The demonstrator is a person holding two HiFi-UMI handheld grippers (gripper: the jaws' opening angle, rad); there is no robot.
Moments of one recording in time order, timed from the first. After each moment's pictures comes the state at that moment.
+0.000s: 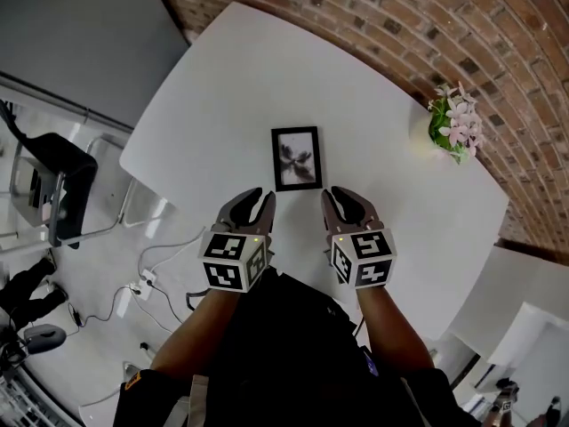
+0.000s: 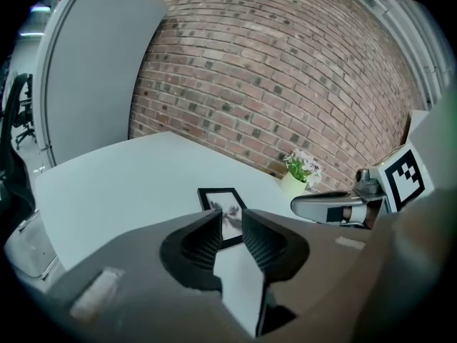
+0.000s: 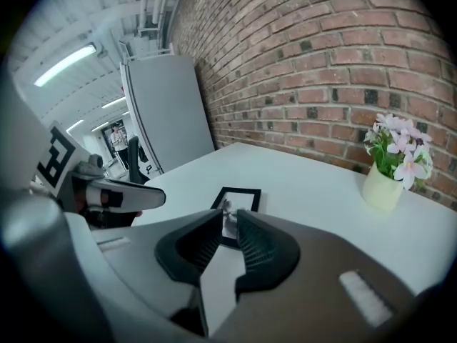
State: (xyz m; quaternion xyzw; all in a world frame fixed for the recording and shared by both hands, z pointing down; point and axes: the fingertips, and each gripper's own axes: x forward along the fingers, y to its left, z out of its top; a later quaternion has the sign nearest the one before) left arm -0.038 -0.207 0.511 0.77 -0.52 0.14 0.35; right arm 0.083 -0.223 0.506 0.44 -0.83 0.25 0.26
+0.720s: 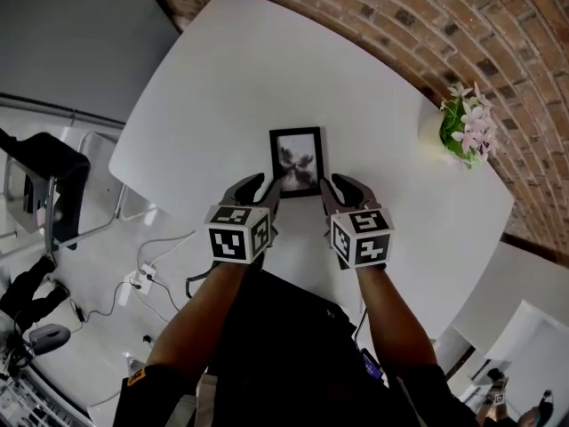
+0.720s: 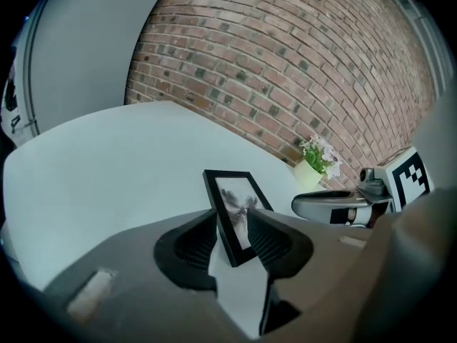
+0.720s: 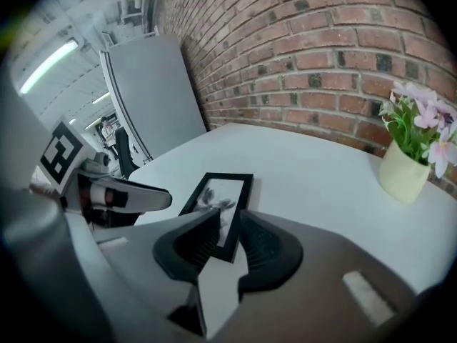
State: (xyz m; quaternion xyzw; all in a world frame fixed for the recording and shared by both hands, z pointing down) left arm -0.033 -0.252 0.580 0.75 -0.49 0.17 0.42; right arm 0.082 -0.264 0.568 0.43 -0.80 0.29 0.30
